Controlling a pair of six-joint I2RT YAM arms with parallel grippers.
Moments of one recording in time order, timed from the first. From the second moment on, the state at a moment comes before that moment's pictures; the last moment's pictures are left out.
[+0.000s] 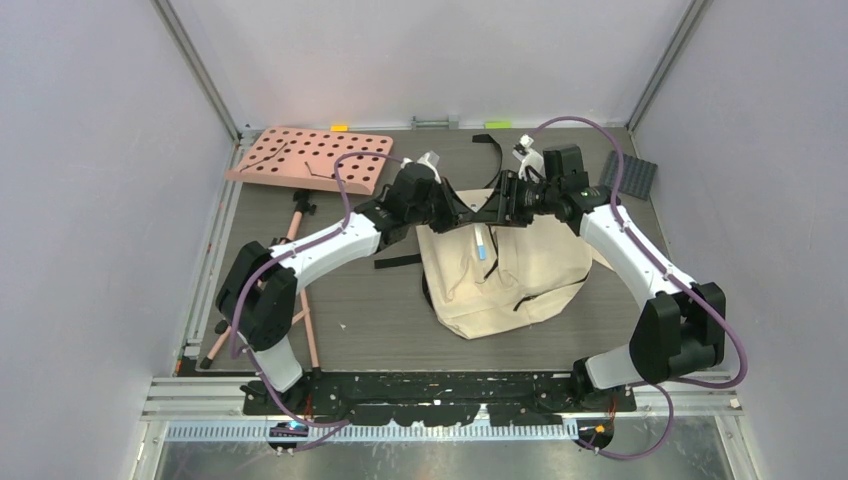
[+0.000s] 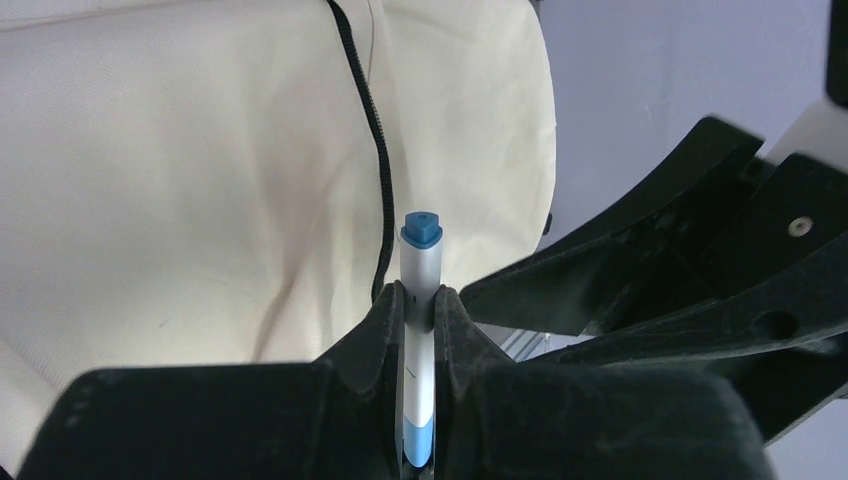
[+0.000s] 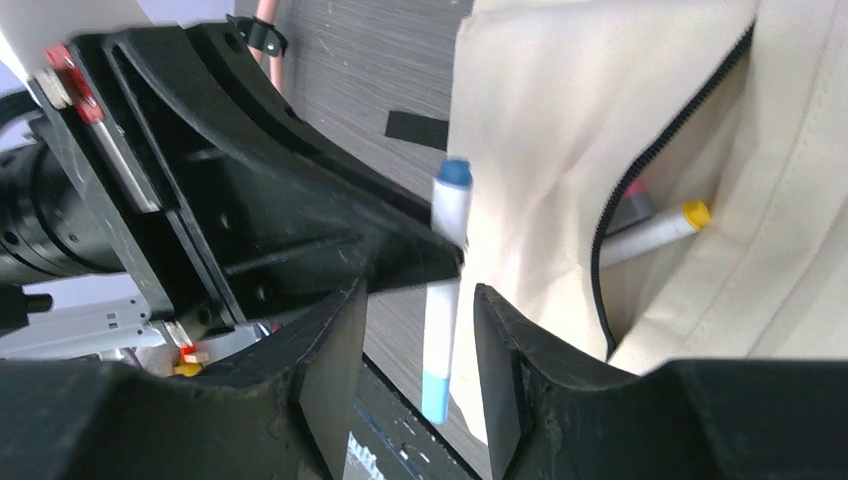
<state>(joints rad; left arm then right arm) -0.72 1.71 1.28 -0.05 0.20 -1.03 0.25 1.43 1.16 -0.46 -0.65 0.44</state>
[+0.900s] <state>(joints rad) -0.68 1.72 1.28 0.01 0.21 -1.03 0.29 1.55 1.21 -0.51 -0.66 0.42</state>
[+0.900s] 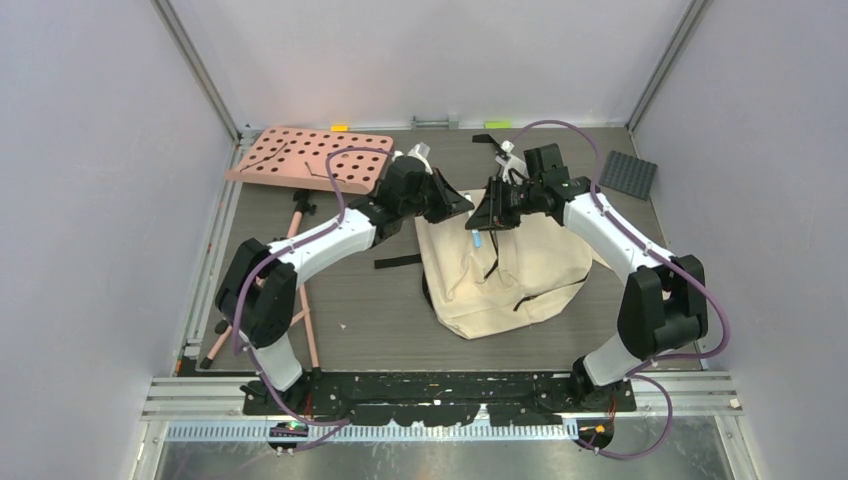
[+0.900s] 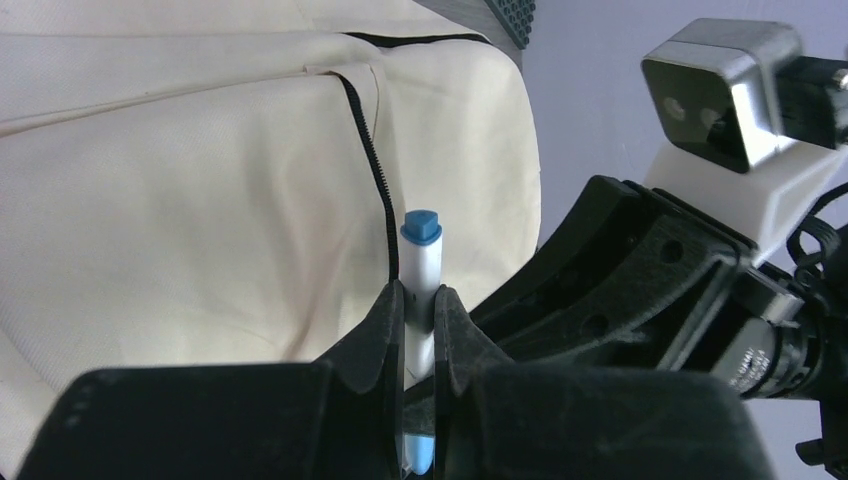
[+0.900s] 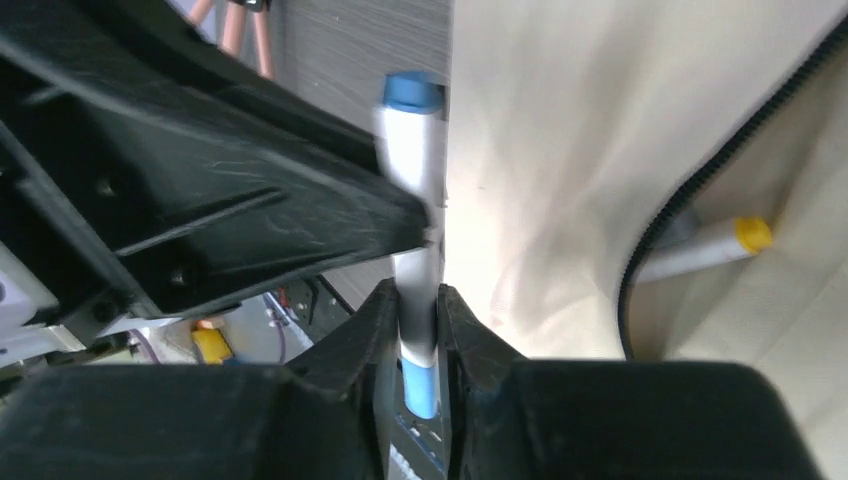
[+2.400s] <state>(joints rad) -0.63 1.69 1.24 -0.25 0.18 -0.76 0.26 1.79 1.33 -0.61 -0.50 0.22</state>
